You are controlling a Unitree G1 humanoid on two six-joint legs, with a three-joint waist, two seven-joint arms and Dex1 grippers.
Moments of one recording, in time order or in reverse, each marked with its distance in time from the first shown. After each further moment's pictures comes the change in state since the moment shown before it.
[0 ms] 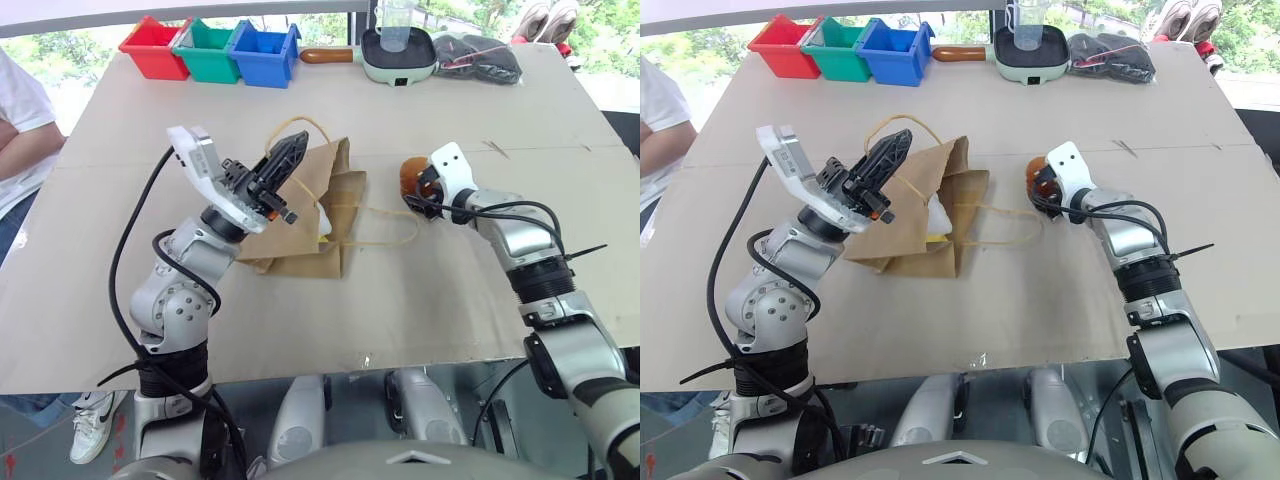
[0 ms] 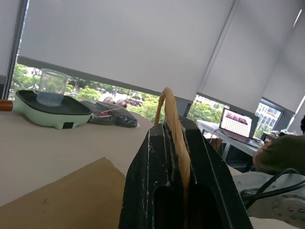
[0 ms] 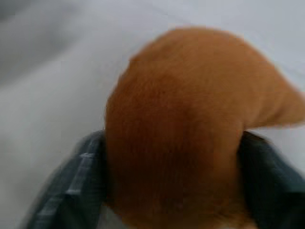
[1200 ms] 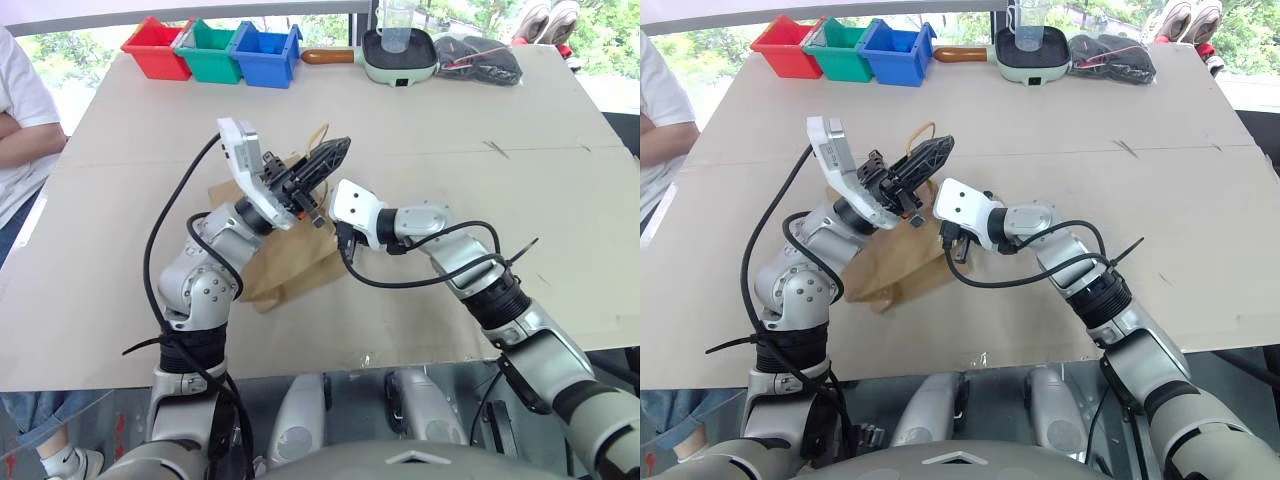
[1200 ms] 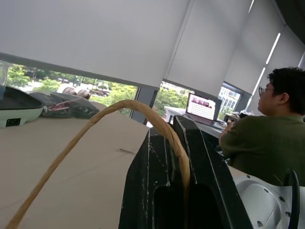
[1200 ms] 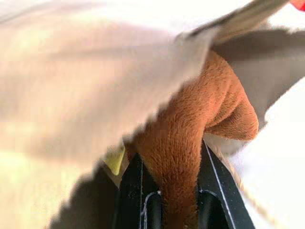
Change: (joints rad) left arm -0.069 -0.025 -0.100 0.092 0.044 -0.001 -0.121; right arm 0.042 0.129 0.303 -0.296 -0.048 -0.187 0.325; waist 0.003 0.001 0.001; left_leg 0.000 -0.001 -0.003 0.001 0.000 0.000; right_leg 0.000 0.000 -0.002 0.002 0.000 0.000
